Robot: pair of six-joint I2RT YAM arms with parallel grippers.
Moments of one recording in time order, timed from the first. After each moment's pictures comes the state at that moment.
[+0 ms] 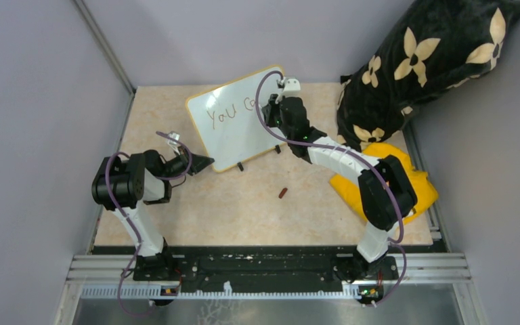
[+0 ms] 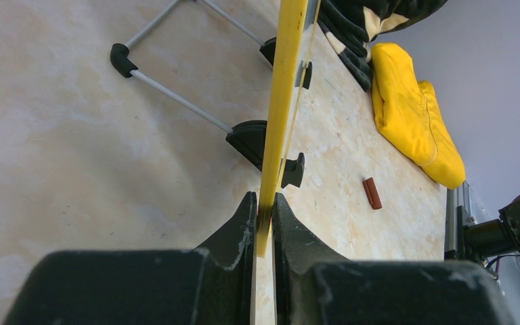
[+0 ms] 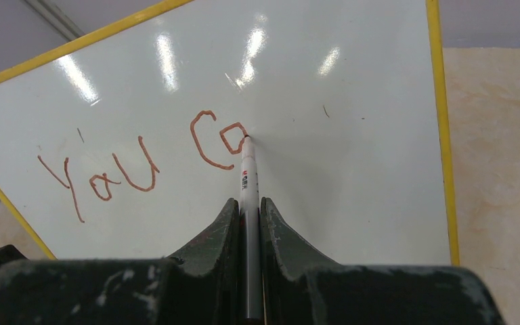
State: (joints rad) left arm 0.09 1.90 0.47 1.32 1.00 -0.59; right arm 0.62 1.73 1.24 0.29 0.21 0.35
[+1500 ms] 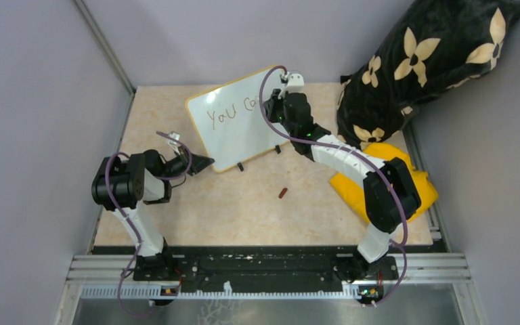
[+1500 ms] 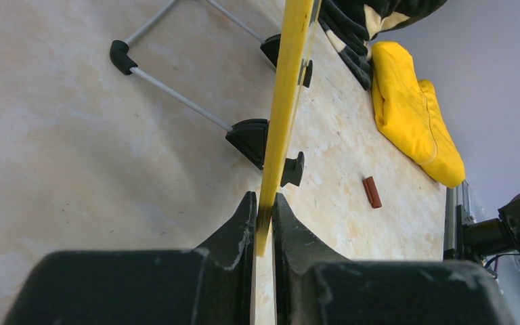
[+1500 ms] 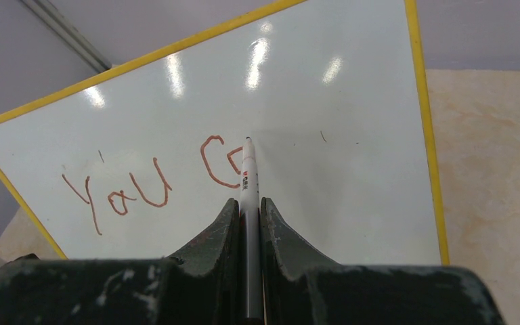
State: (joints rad) left arm 0.09 1.90 0.48 1.30 1.00 -0.59; right arm 0.60 1.70 1.26 0.28 0.19 0.34
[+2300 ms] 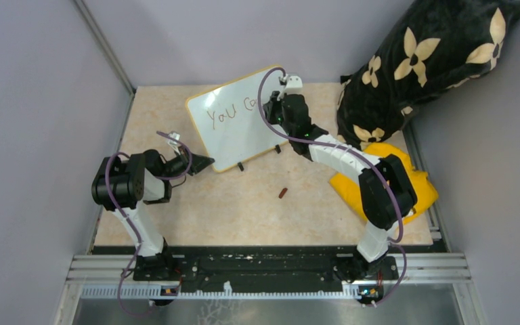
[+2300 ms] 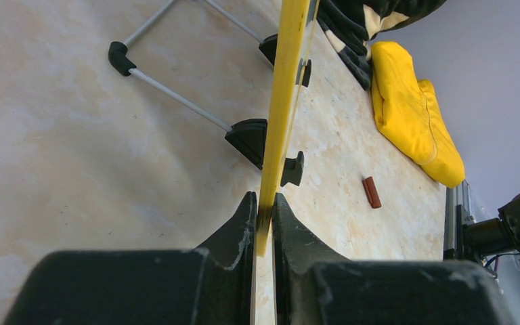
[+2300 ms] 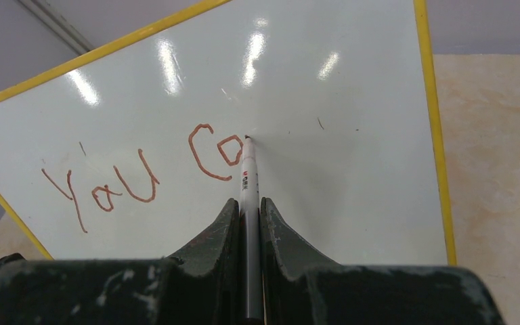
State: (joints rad) left arm 0.09 1.90 0.48 1.30 1.00 -0.59; right arm 0.60 1.73 1.27 0.28 0.19 0.35
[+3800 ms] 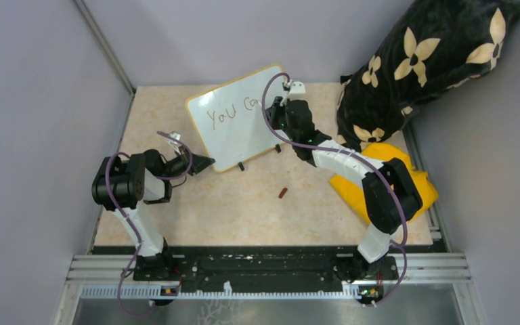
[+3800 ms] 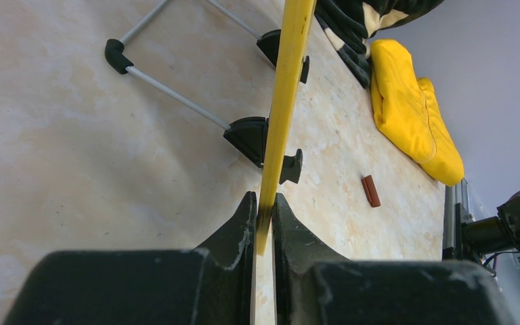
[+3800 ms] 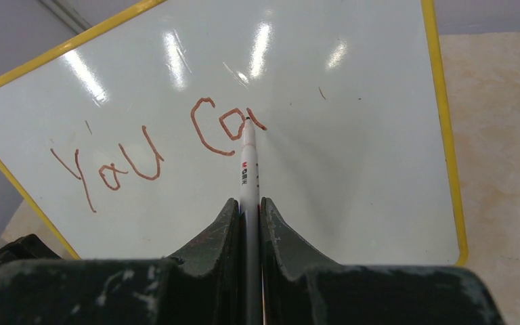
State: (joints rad) left arm 0.08 1.90 0.48 1.29 1.00 -0.59; right arm 0.60 1.69 1.17 0.33 0.16 0.39
